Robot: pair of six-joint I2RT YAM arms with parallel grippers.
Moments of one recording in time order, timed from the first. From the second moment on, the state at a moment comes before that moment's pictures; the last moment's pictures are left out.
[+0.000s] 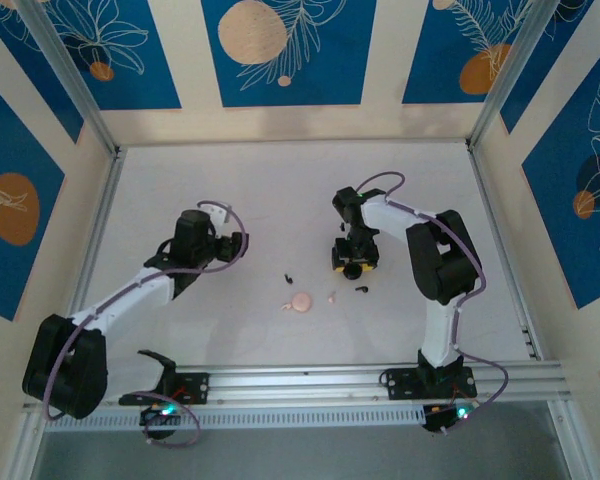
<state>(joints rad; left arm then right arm) -0.41 1.23 0.67 -0.05 -0.03 -0.12 0.44 1.95 1.33 -1.02 -0.10 0.39</state>
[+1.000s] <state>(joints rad) -0.55 1.41 0.60 0.47 0.38 -0.03 0.45 1.47 1.01 -0.53 -0.28 0.55</state>
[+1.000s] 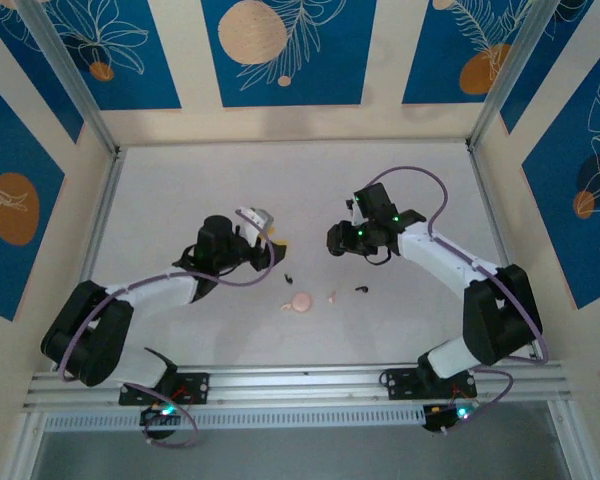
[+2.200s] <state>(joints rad) -0.75 1.53 0.51 1.13 0.34 0.00 0.56 1.14 0.70 0.11 -0.47 0.74</state>
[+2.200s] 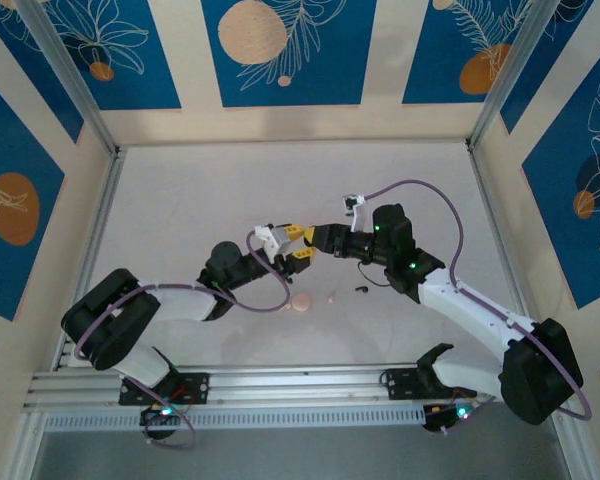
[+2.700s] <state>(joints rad) -0.77 1.51 0.47 1.16 0.34 -0.01 0.58 1.10 0.69 0.09 -0.44 0.68</state>
